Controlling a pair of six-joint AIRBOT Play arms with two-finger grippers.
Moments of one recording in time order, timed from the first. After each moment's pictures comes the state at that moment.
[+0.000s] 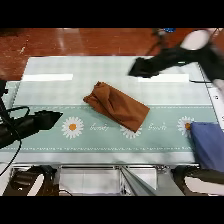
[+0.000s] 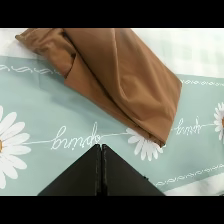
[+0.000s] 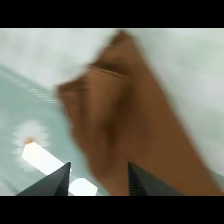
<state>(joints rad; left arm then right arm) -0.10 -0.37 0.61 1.00 -1.07 -1.67 0.19 -1.38 1.49 -1.01 1.26 1.52</state>
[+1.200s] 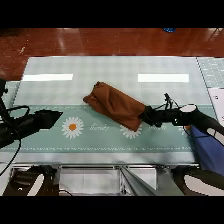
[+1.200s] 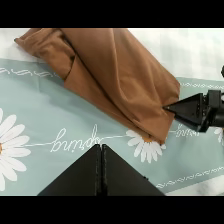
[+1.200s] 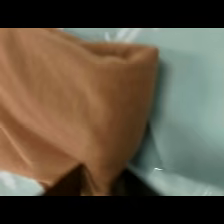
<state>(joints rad) -0.10 -0.37 0.61 1.00 -1.06 -1.67 0.09 -1.32 0.58 -0.43 0.79 1.30</state>
